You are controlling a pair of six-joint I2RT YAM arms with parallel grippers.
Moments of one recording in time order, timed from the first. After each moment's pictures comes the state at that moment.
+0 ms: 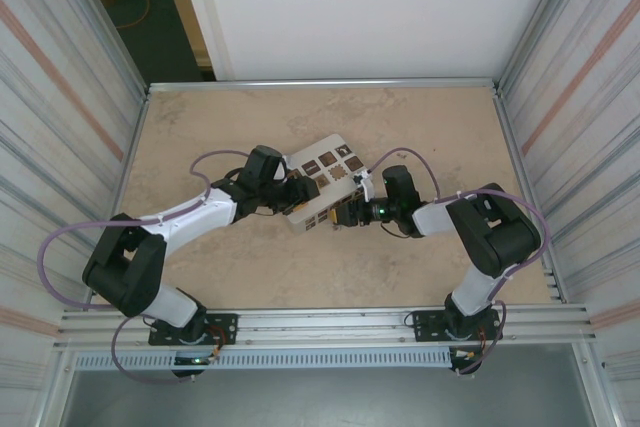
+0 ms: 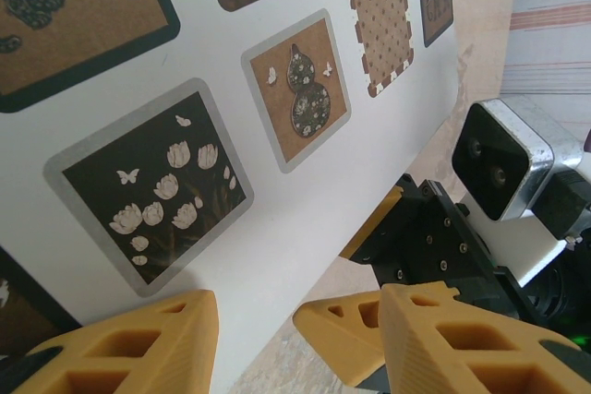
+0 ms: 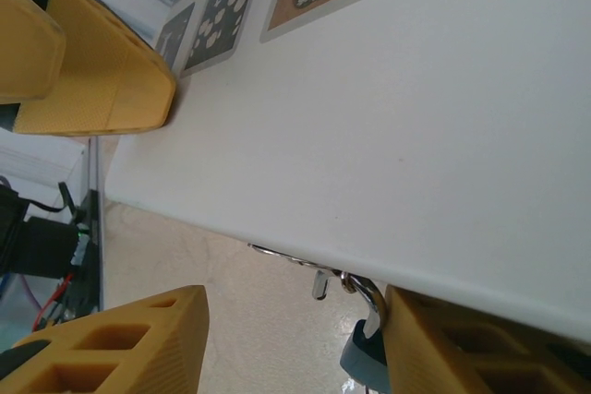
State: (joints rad) left arm -0.59 1.48 0.87 -0.16 0.42 -0.94; right arm 0.47 1.70 0.57 0.52 -0.80 0.38
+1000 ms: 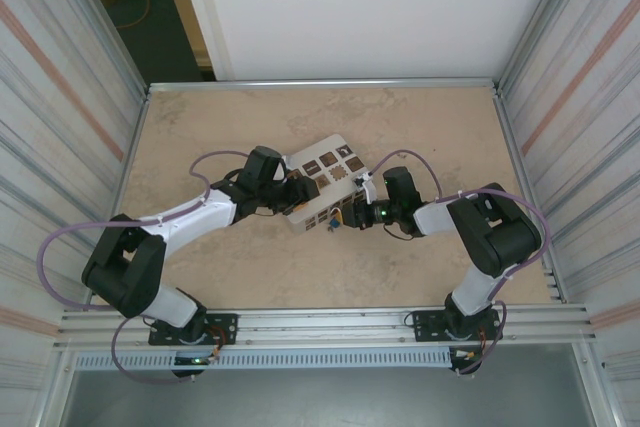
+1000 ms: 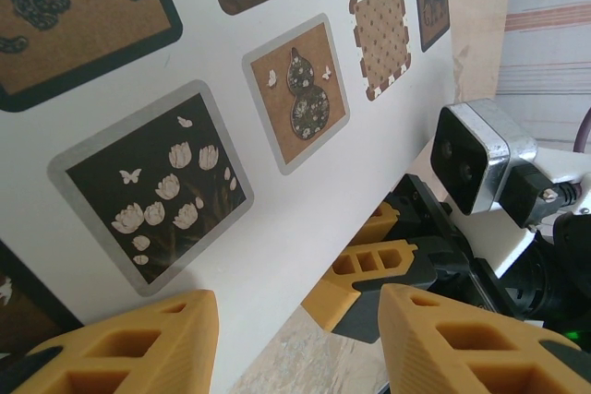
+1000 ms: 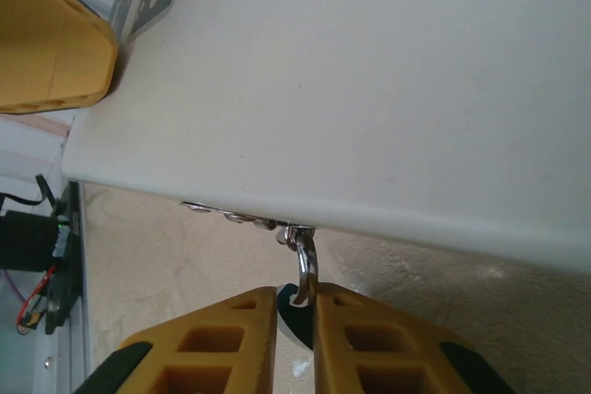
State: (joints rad) left arm -0.59 1.48 0.85 -0.14 0.42 -0.95; right arm 0.46 1.70 0.57 0.44 -0.78 0.36
